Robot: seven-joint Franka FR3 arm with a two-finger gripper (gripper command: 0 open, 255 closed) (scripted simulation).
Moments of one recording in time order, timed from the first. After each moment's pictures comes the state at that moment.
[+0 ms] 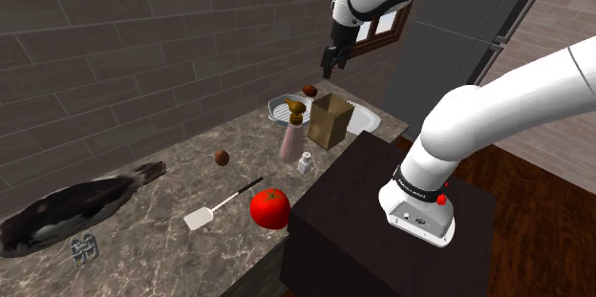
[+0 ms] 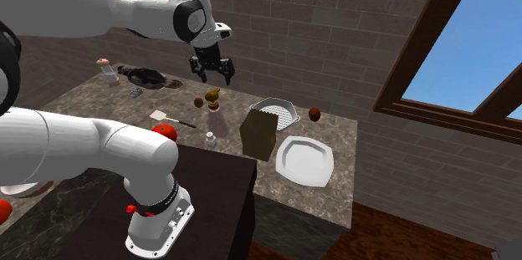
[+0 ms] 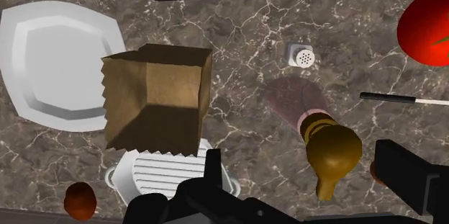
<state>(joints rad) -0.08 -0.63 -0.10 -2.66 -0.11 2.11 -0.10</state>
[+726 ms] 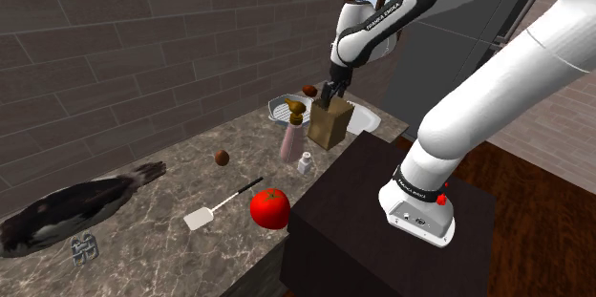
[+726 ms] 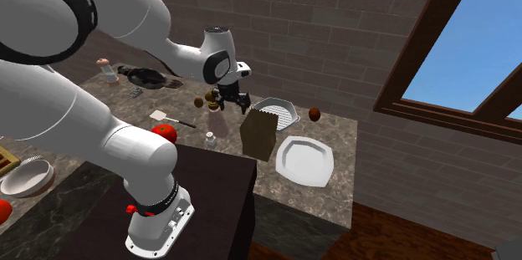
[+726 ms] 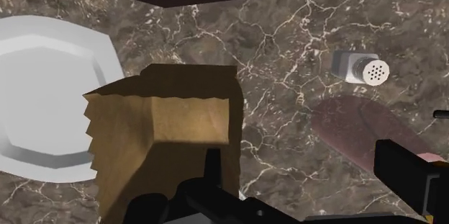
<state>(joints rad) -0.14 -0.31 -0.20 -2.78 -0.15 2.52 -0.15</state>
